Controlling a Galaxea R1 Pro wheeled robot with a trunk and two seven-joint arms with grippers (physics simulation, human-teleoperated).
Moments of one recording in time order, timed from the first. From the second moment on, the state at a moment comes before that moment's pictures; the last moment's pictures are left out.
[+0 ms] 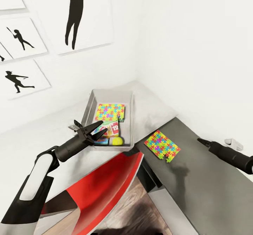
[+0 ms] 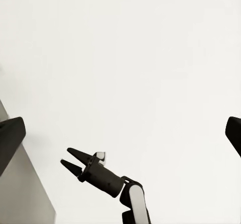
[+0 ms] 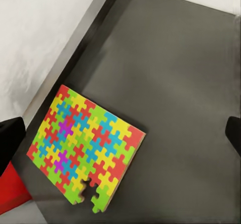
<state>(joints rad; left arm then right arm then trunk) -0.49 0.12 -0.03 -1.61 1.37 0.87 -0.41 -0.43 -0.27 -0.48 -1.61 -0.65 1.01 0.17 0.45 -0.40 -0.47</state>
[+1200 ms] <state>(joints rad) -0.63 0.03 -0.20 -1.59 1.35 0.86 0.07 -0.41 -0.27 -0.44 -1.61 -0.67 1.04 0.30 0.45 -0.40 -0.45</state>
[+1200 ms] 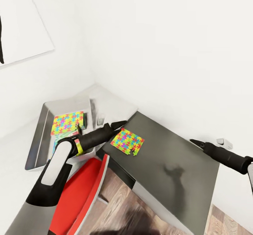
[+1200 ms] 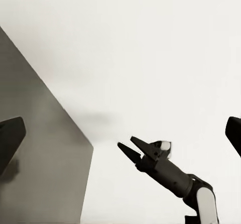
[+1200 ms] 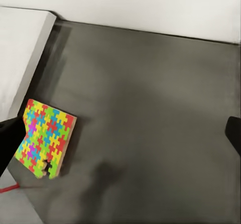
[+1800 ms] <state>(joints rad) -0.83 -0.01 -0.25 -1.44 1.33 0.88 0.44 -0.41 -0.27 -0.44 -1.60 -0.67 1.04 0.32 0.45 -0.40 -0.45</state>
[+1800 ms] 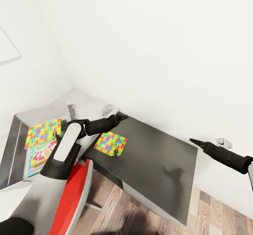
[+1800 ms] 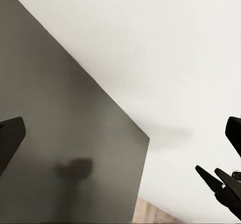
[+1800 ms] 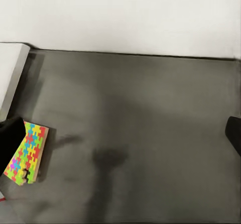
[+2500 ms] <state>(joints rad) -0.83 0.01 -0.25 -1.19 1.17 0.86 0.50 -0.41 -0.28 -0.45 -1.59 -0.71 1.04 0.32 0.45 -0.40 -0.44</state>
